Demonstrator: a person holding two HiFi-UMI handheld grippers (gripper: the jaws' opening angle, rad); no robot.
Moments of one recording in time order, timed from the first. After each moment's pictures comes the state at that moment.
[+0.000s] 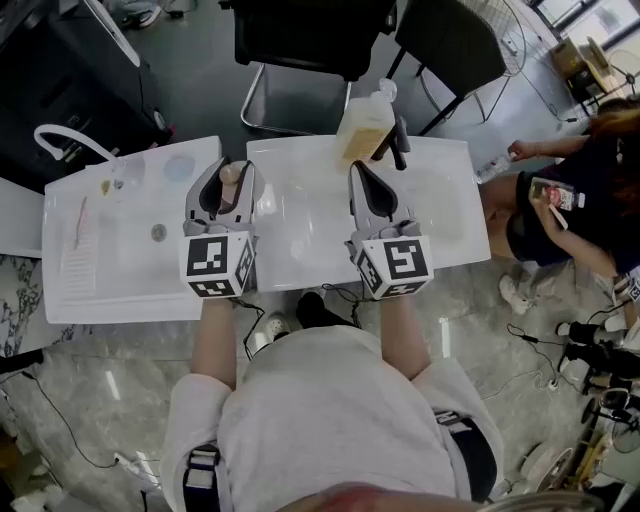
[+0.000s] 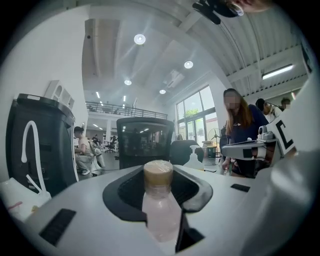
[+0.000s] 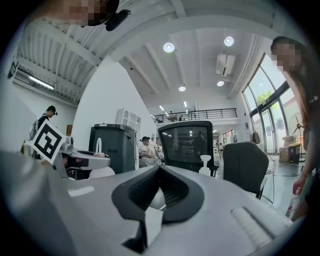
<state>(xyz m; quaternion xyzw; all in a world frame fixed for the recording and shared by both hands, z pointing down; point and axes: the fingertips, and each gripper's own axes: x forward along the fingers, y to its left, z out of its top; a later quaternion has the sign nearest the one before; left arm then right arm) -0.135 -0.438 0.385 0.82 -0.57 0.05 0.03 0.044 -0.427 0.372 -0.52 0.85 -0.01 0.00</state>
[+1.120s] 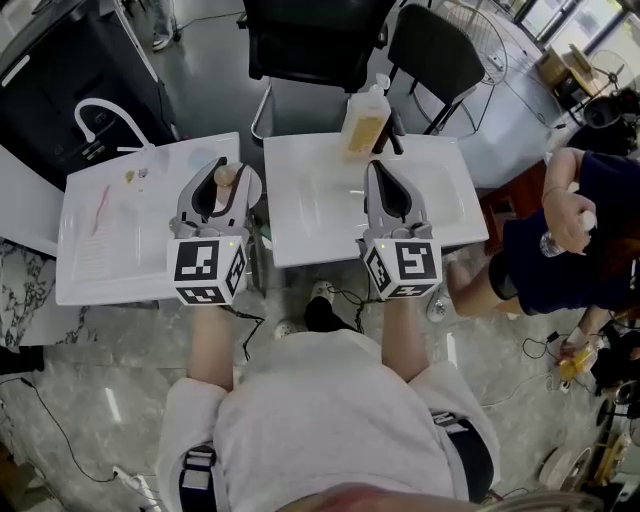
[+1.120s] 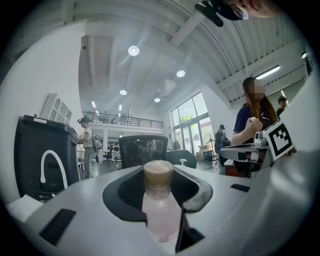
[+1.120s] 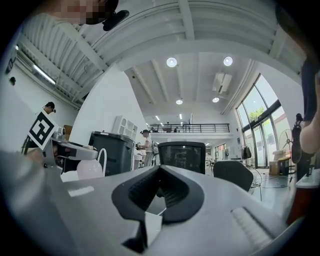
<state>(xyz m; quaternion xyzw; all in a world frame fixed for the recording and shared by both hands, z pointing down) -0.171 -0.320 0.311 0.83 -0.56 0.03 -0.02 0.037 -0.316 0.312 -0.56 0.82 0.06 0.04</state>
